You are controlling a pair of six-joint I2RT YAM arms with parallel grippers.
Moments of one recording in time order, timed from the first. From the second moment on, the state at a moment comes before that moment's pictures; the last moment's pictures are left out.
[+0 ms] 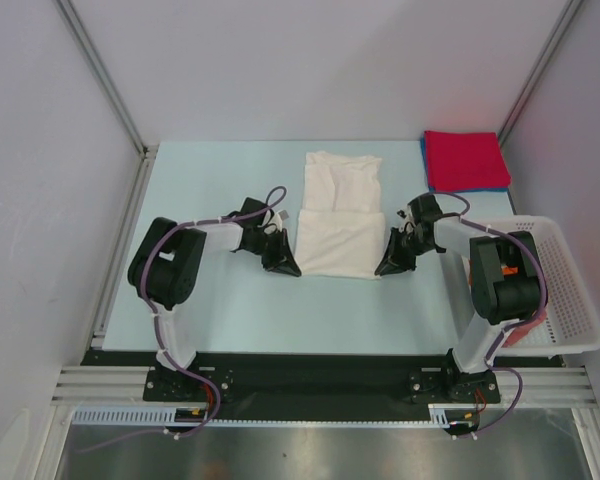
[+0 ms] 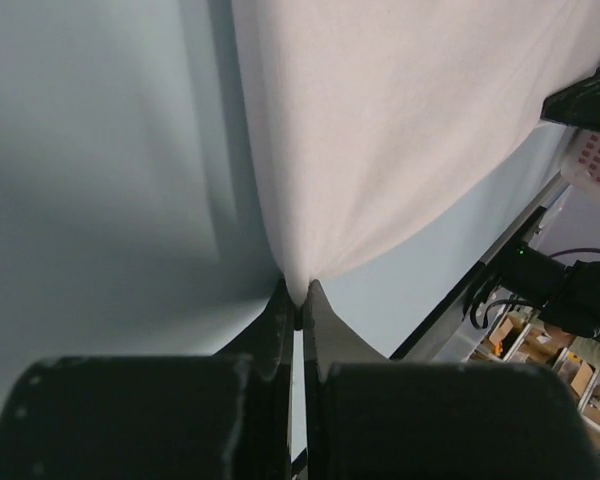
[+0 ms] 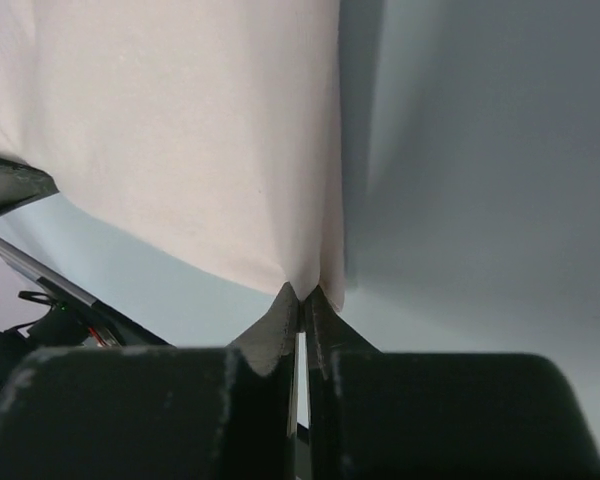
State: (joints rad) left arm -0.39 1.93 1.06 -0.26 0.68 -0.51; right arm 0.16 1.76 0.99 -0.50 -0.52 0.41
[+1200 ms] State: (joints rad) left arm -0.48 1.54 1.02 -0.42 0.56 -0.58; right arm 0.18 1.79 1.34 -0.68 -0.35 0.49
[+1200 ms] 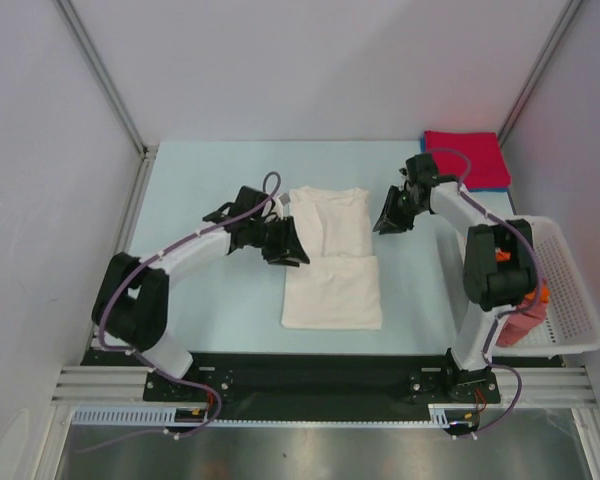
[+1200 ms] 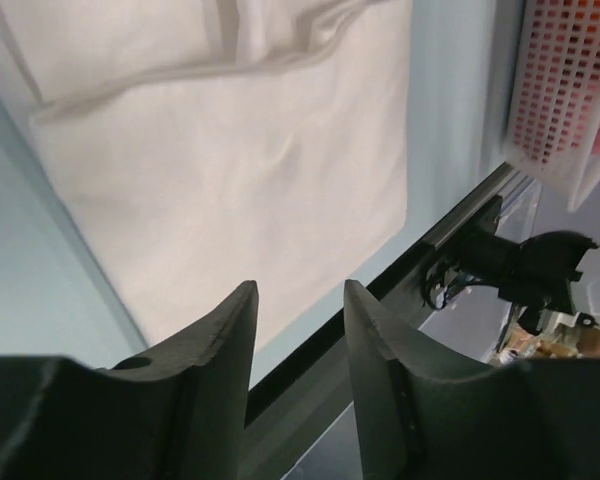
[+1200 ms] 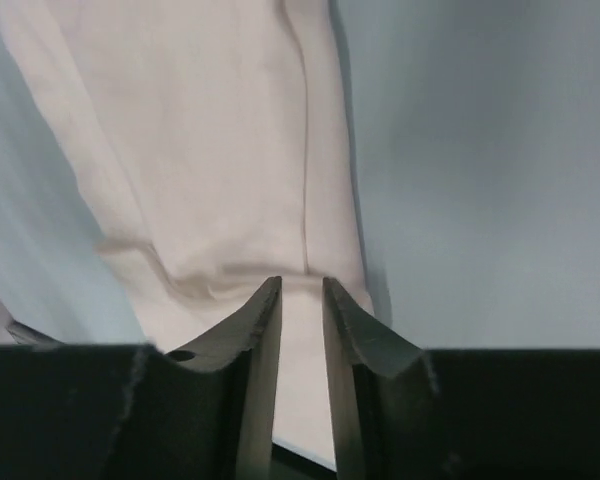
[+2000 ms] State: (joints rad) left arm -0.47 1.60 0.87 -0.30 0.68 -0.65; right arm 0.09 2.37 1.80 -0.30 -0.54 0.61
